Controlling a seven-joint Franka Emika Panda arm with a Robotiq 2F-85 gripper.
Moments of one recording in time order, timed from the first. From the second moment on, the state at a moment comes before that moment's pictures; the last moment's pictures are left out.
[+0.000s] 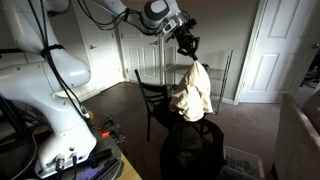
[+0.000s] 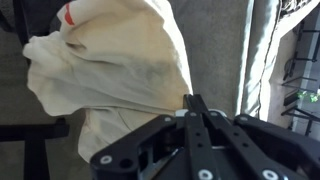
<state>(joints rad) -1.68 -0.51 1.38 -2.15 0.03 2.40 2.60</state>
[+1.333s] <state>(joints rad) -2.09 -0.63 1.73 -1.85 0.16 2.14 2.60</state>
